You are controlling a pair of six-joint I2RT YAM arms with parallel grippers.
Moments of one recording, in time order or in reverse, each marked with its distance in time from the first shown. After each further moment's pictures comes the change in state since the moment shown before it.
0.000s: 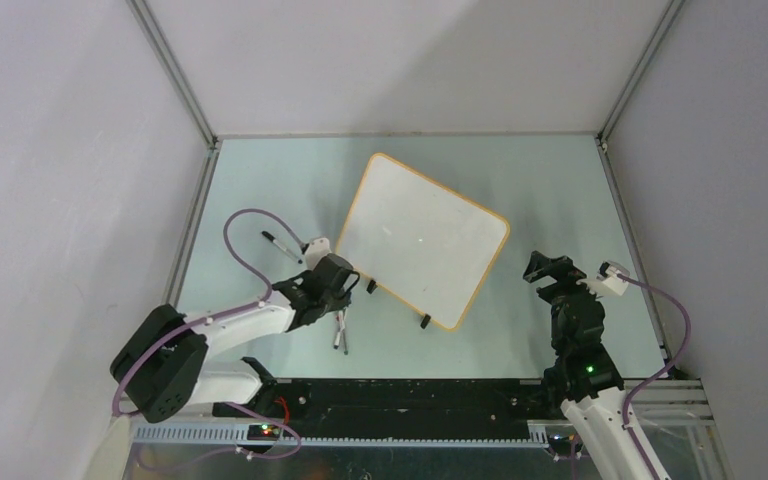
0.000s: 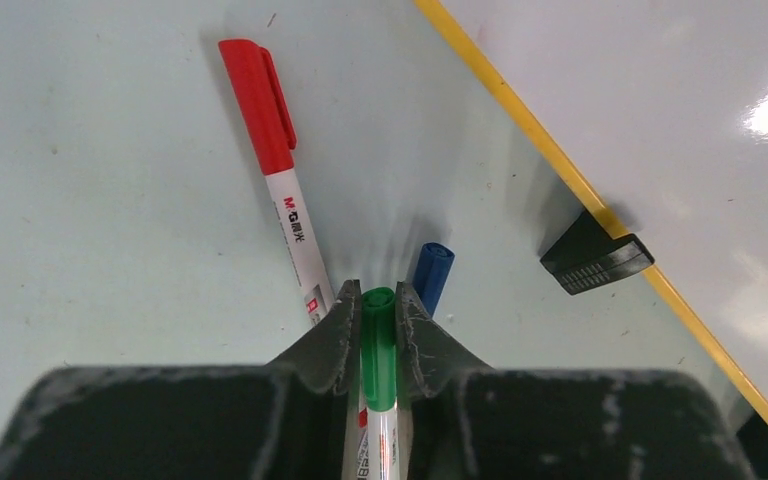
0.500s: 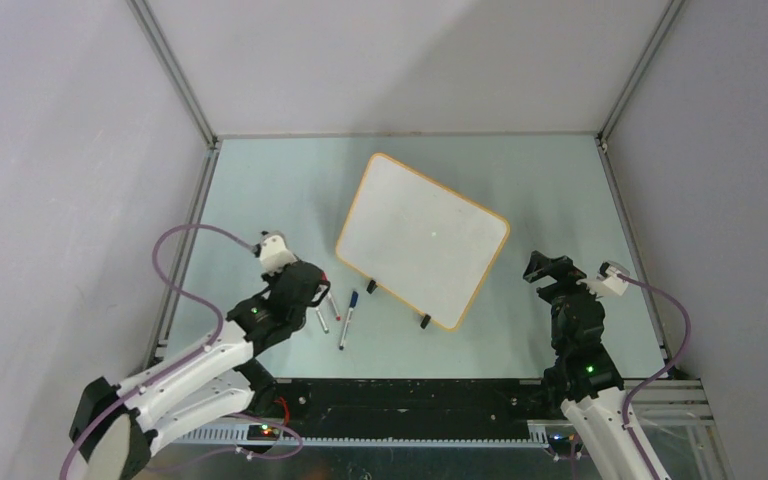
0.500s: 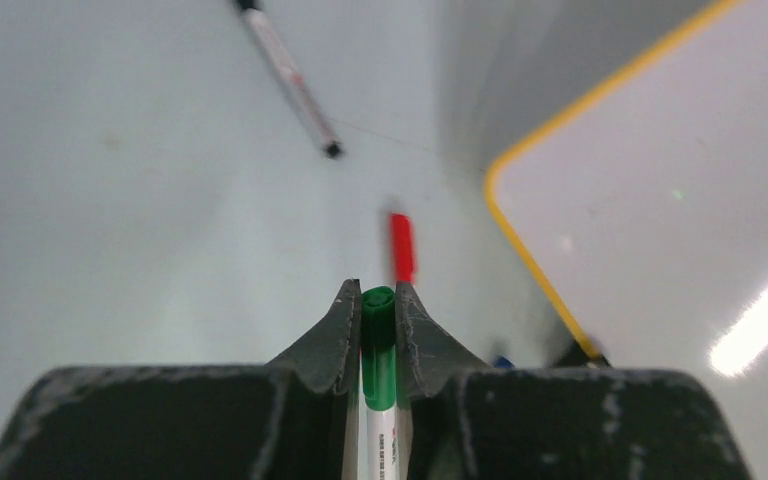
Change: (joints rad) left arm -0.002 -0.409 -0.043 -0.113 -0.333 -0.005; right arm 0.000 0.000 0.000 0.000 0.000 0.000
